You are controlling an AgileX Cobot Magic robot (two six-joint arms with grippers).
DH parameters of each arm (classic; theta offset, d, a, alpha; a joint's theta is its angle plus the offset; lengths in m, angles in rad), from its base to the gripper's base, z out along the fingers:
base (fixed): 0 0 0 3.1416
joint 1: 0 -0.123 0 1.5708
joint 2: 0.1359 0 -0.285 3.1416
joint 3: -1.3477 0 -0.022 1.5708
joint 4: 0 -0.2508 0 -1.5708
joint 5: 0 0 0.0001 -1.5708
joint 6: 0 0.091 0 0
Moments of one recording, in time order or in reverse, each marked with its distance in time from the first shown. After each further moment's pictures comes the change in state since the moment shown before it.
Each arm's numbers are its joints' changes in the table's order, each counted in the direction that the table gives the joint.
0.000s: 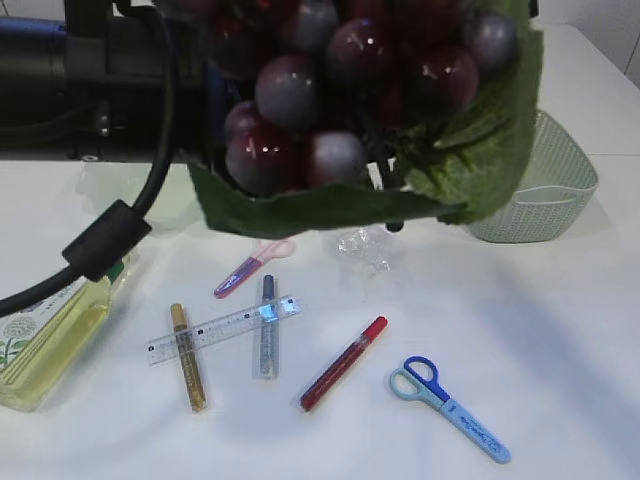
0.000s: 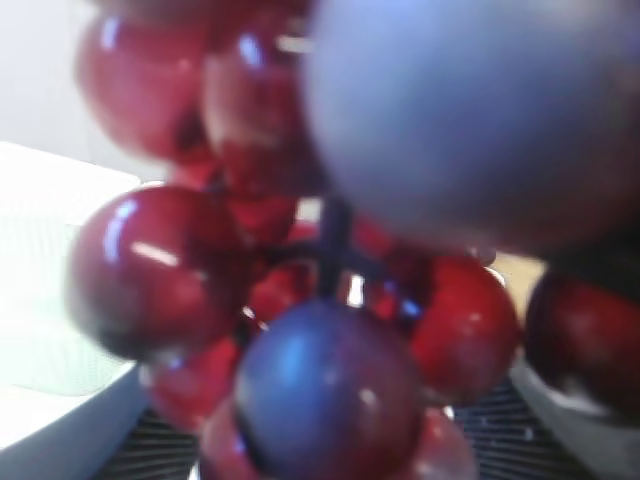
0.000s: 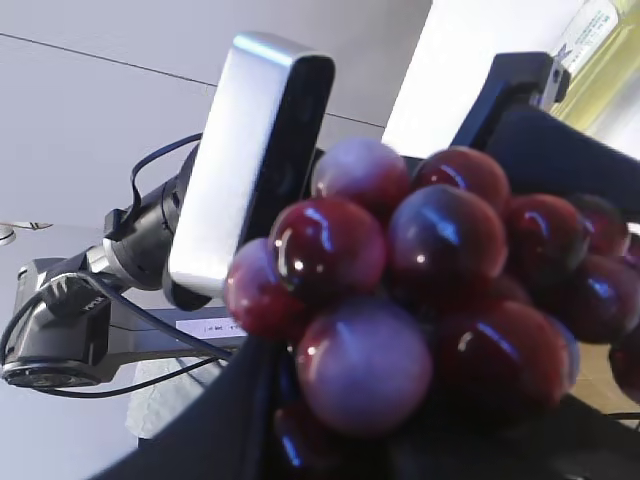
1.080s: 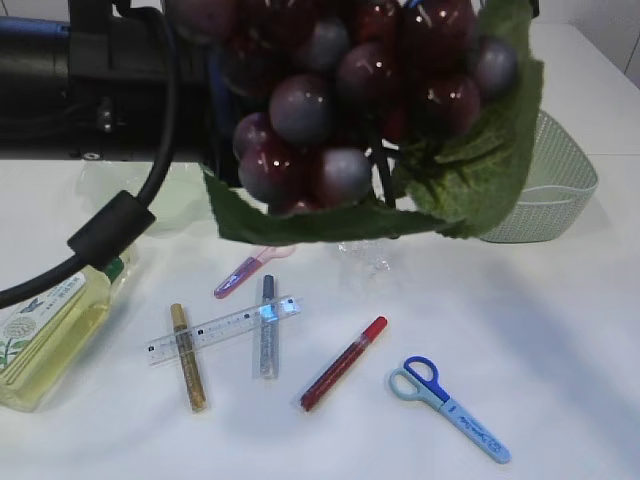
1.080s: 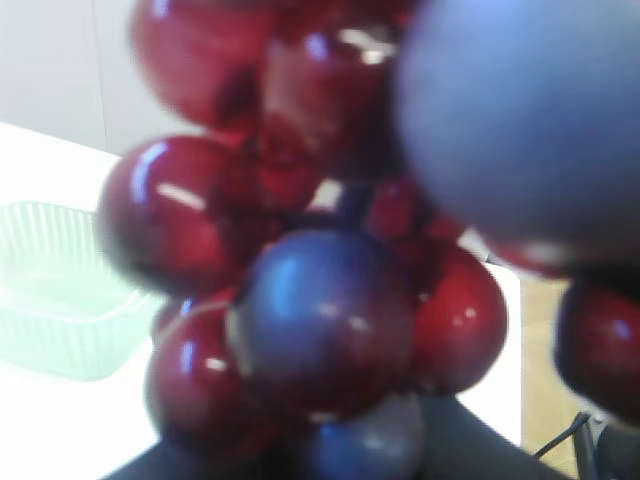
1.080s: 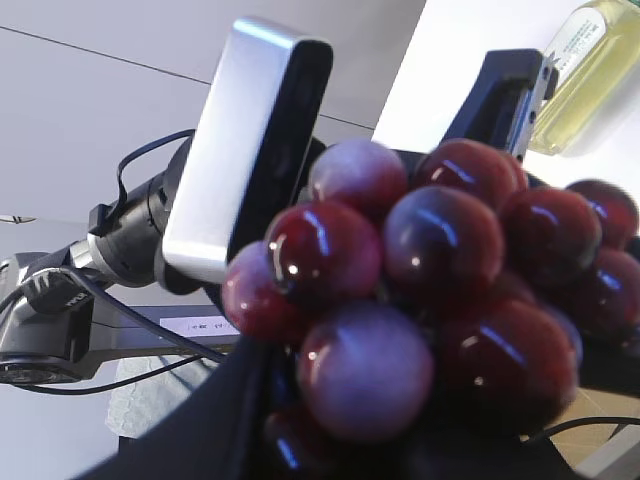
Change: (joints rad) left arm 0.000 0.000 0.001 0.000 0.031 -0.026; right arm 0.000 0.000 0.000 0.016 0.000 -0.025
